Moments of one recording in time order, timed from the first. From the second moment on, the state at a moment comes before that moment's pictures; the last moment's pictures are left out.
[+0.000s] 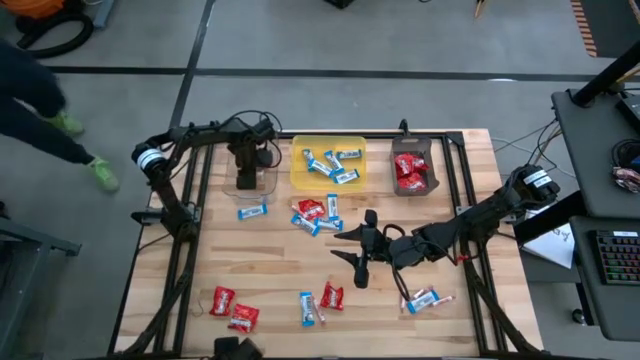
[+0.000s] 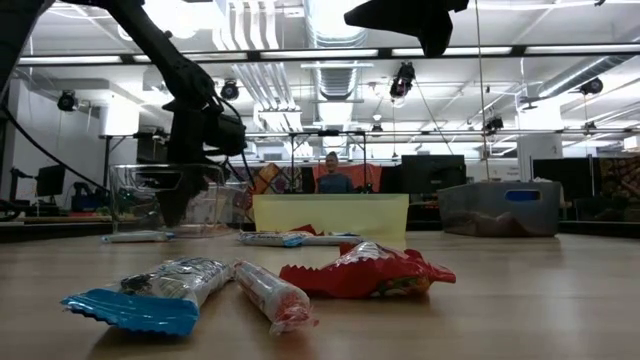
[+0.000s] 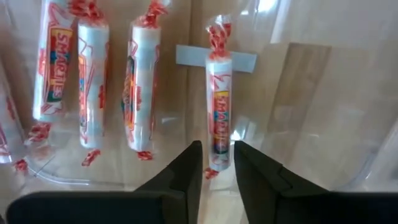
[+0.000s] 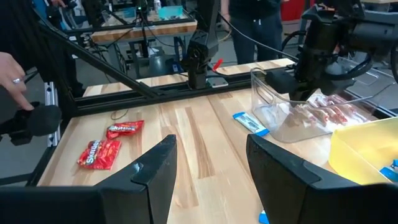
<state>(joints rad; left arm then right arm) 0.80 1.76 1.08 -0.93 -0.08 0.70 0.42 1.52 0.87 0.42 0.58 0.22</state>
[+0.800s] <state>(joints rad) 0.49 1.31 1.22 -0.83 0.18 0.17 0.34 1.57 0.96 -0.13 0.58 0.51</state>
